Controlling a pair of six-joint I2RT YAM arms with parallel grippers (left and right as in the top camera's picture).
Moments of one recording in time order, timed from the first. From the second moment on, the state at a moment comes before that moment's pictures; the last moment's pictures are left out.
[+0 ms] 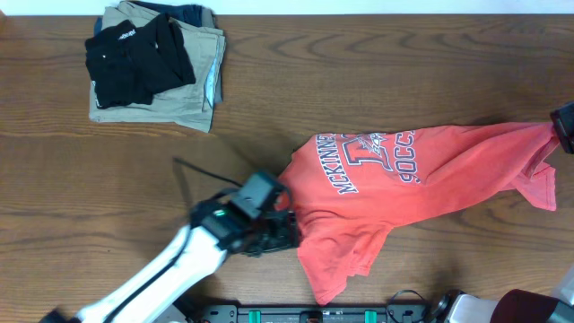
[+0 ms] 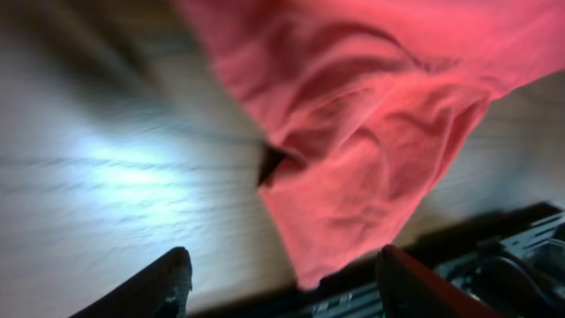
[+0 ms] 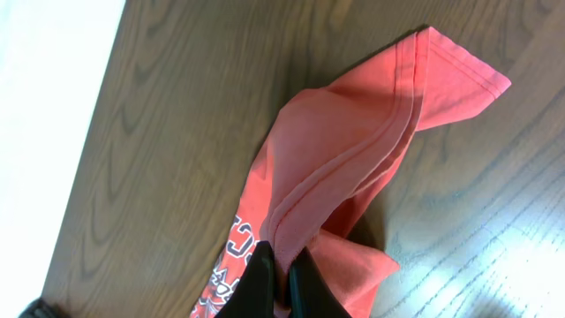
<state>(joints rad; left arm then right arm) -0.72 1.26 0.73 -0.71 0.34 -0.87 -0.53 1.48 1.66 -1.24 -0.13 0.67</state>
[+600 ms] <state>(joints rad) -0.84 1.56 0.73 -0.52 0.26 -1.00 -0.53 1.48 1.66 -1.25 -0.14 0.66</state>
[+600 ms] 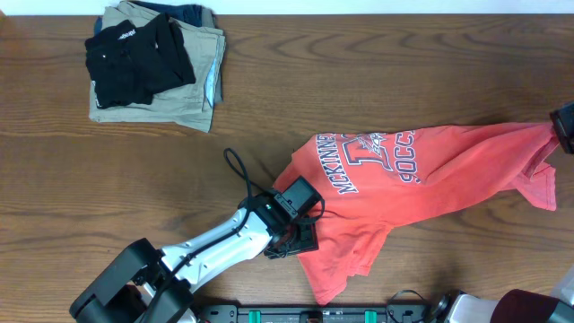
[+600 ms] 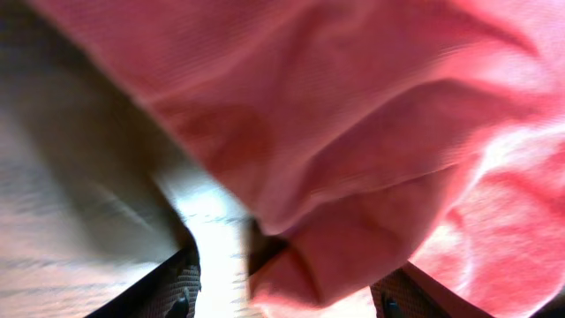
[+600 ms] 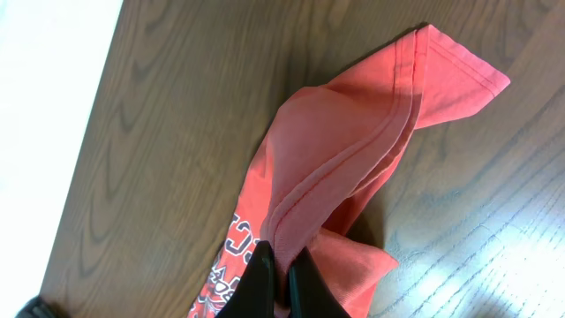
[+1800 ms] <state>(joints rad) -0.81 1.23 1.28 -1.19 -0.09 -0.80 -0.48 1.46 1.66 -1.28 -0.14 0.57</state>
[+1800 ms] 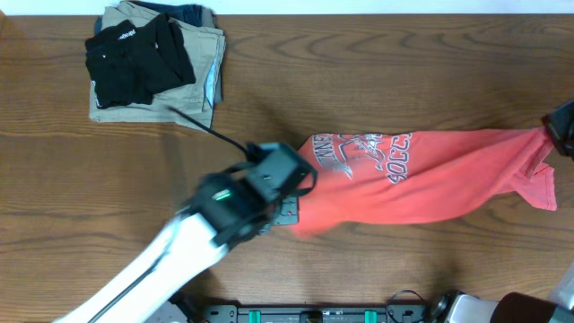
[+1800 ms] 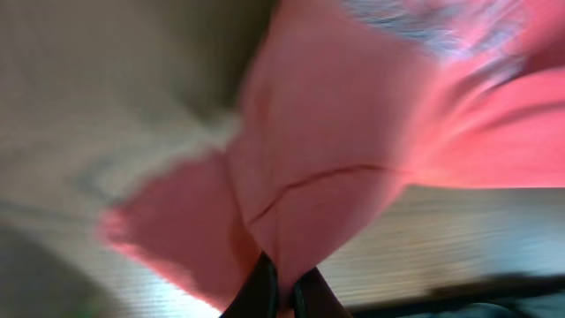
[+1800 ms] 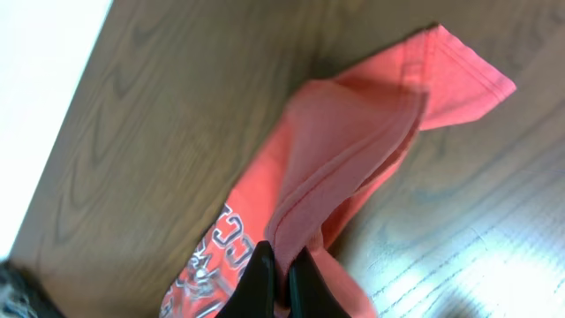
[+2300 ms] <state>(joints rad) -0.81 0.96 1.57 -1.22 -0.41 -0.69 -0.38 1.20 1.67 -1.21 -0.14 0.51</state>
